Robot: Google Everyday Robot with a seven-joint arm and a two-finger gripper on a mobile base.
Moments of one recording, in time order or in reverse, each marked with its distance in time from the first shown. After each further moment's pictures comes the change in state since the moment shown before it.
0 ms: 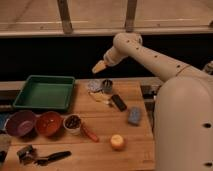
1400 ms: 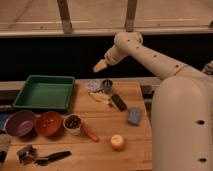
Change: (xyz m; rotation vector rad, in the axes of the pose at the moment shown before) arm -0.006 -0.029 0.007 0.029 0.005 -0.008
